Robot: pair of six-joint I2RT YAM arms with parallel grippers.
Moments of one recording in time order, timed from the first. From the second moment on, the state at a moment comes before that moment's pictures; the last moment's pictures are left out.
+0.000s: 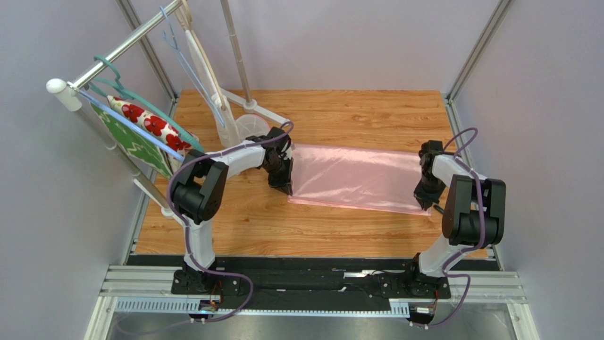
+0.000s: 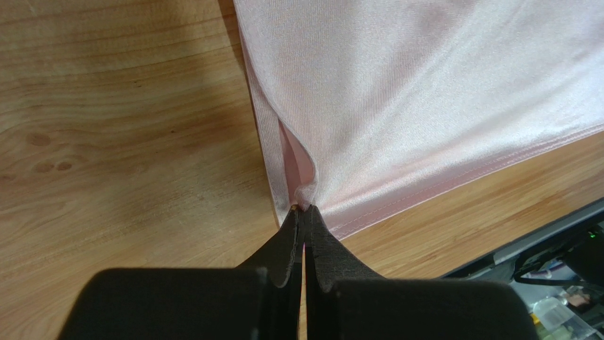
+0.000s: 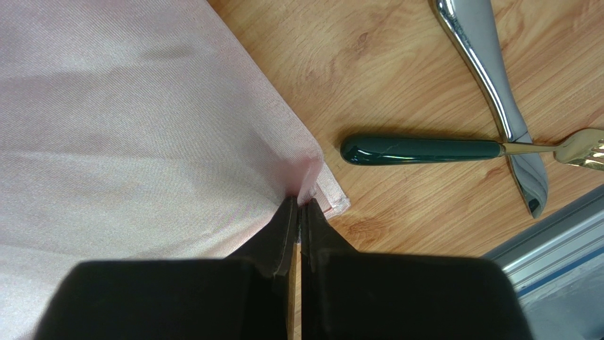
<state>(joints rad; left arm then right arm) -0.50 1.94 1.30 -0.64 0.31 -0.43 -0.15 1.65 0.96 -0.76 0.31 0.49</state>
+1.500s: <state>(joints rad) -0.56 1.87 1.17 -0.63 0.29 -0.46 -0.15 1.68 0.98 -0.78 0.31 0.48</state>
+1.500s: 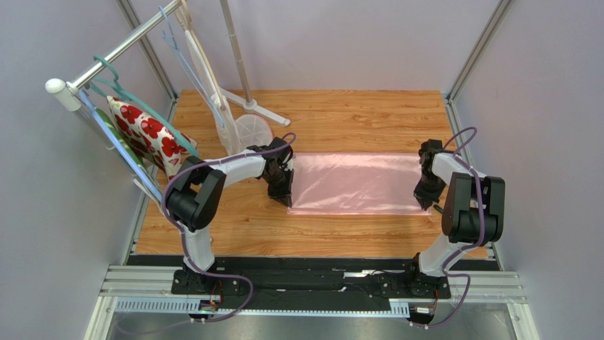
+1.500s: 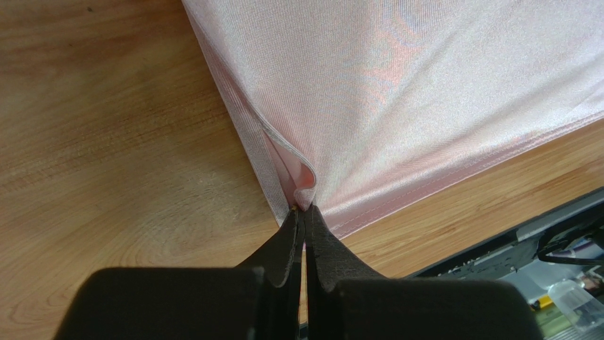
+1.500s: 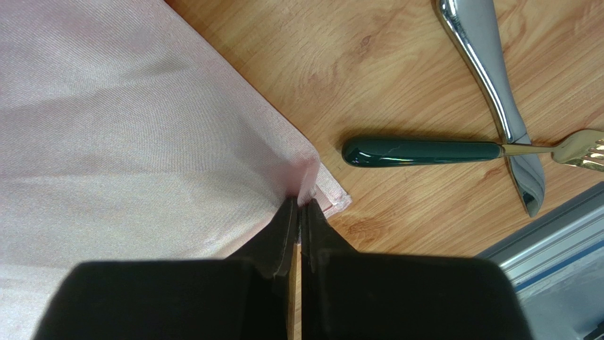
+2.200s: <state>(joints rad) -0.60 1.68 1.16 -0.65 0.30 -0.39 -0.16 1.56 0.99 -0.79 0.20 0.45</state>
